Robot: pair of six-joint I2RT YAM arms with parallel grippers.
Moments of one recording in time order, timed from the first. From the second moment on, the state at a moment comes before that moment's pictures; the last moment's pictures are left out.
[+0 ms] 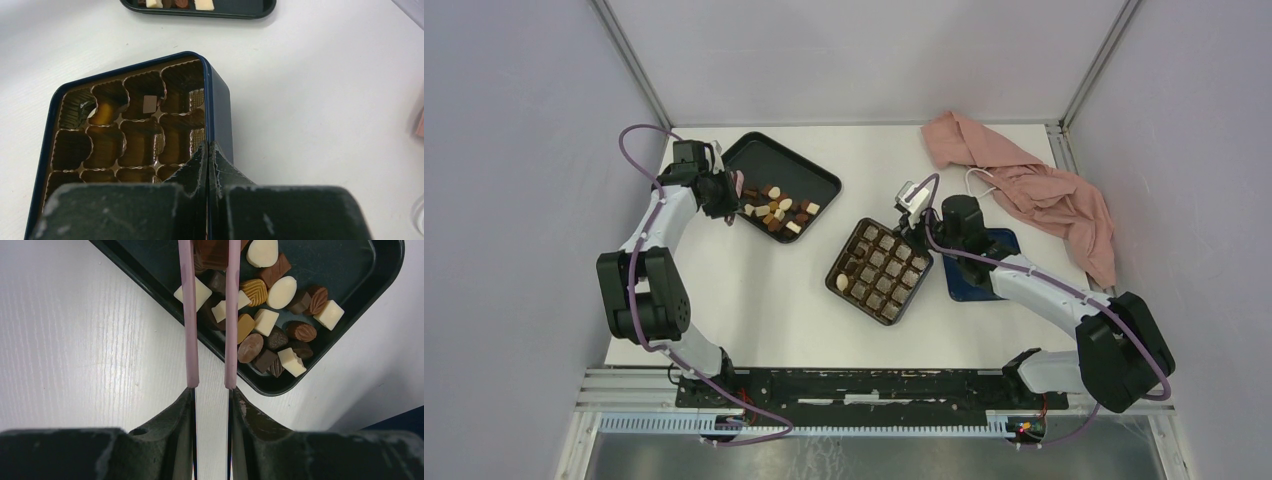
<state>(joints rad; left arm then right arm) 0.10 1.63 1.24 -0.58 0.19 -0.18 0.55 1.31 0.71 0.19 -0.31 -0.23</state>
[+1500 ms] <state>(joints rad) 0.07 1.62 1.24 -0.57 0.33 -0.18 0.53 1.56 0.84 0.09 -0.20 -0.18</state>
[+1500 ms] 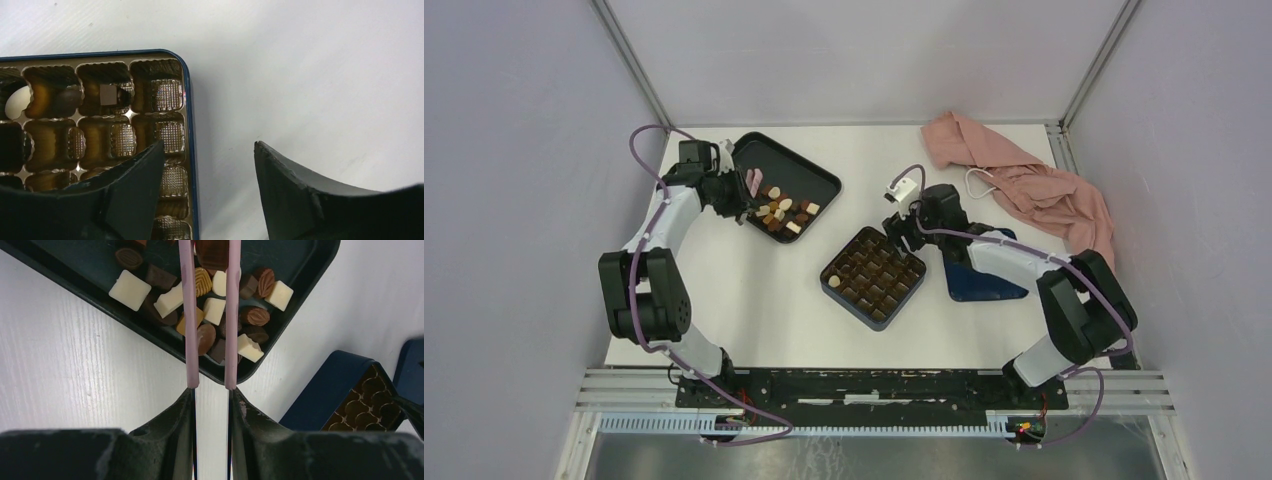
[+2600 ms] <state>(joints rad) -0.65 1.36 1.04 -0.57 0.23 -0.43 0.30 1.31 0.86 -0.18 -0.72 -0.53</state>
